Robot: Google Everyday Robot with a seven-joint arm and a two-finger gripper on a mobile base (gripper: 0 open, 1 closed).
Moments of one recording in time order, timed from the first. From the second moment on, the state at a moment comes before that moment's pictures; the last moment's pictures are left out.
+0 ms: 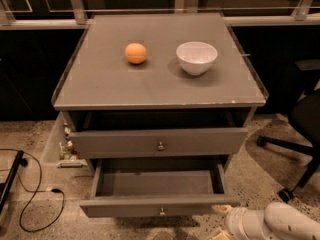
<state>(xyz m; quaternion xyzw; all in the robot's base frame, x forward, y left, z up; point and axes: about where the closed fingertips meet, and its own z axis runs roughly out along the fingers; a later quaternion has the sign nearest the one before) 0.390 -0.210 0.401 -0.44 0.82 0.21 0.30</state>
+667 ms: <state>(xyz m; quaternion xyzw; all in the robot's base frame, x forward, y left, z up) 0.493 -0.197 0.394 -0.47 0.79 0.19 0.34</state>
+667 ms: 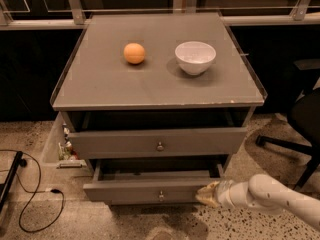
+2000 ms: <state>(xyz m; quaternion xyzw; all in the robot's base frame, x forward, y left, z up) 0.523 -0.200 0.394 -0.48 0.79 0.18 0.35</state>
